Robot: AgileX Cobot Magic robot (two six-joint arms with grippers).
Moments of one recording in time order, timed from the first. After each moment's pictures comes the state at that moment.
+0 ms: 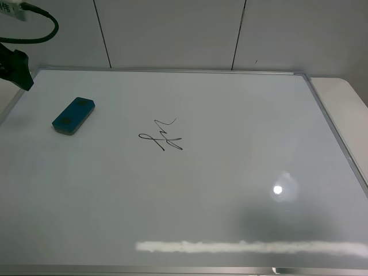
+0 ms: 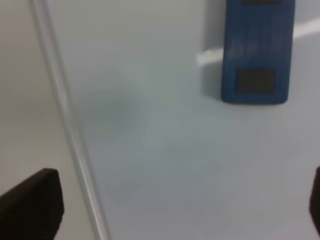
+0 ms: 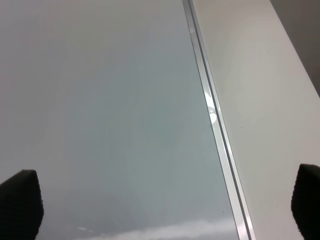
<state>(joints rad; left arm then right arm) 0.02 1.54 -1.21 0.07 0.86 0.27 0.01 0.00 -0.49 -0.05 1.07 0.07</state>
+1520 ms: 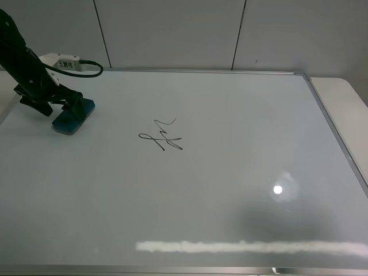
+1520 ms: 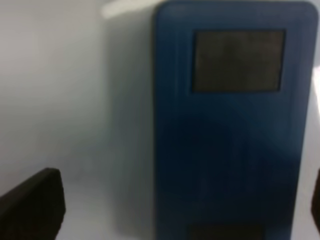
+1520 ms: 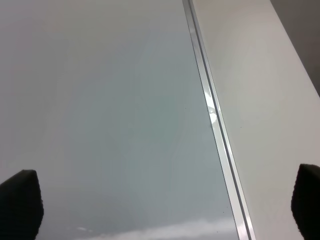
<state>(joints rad) 0.06 2.08 -1.39 -0.22 0.76 0.45 0.01 0.00 -0.49 -0.05 1.07 0.07</state>
